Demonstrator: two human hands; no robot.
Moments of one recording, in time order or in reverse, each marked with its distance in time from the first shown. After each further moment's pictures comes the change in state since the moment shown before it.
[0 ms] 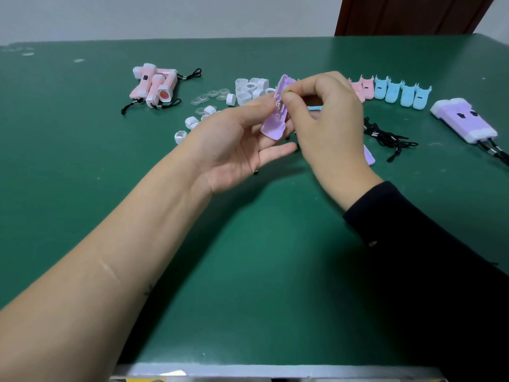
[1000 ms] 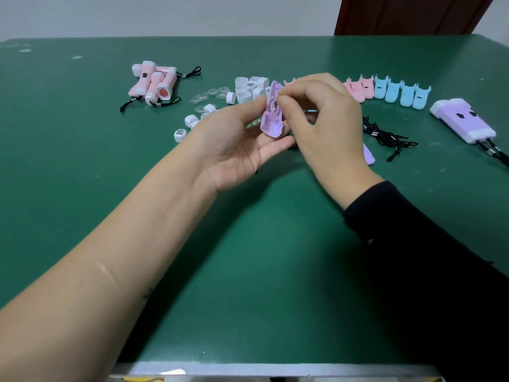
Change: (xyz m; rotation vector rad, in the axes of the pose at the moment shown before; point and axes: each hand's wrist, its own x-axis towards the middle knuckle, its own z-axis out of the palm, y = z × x) left_hand 0.000 0.001 0.005 -0.155 0.136 -0.038; right_hand -0.002 0.004 0.000 0.010 -0.050 -0.126
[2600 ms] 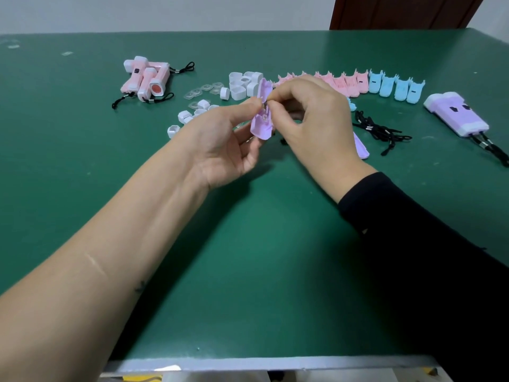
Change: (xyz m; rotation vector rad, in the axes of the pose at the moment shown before) left_hand 0.003 0.000 -0.011 0.168 0.095 -0.075; right_hand 0.000 0.011 0.004 -0.051 -0.061 -0.100
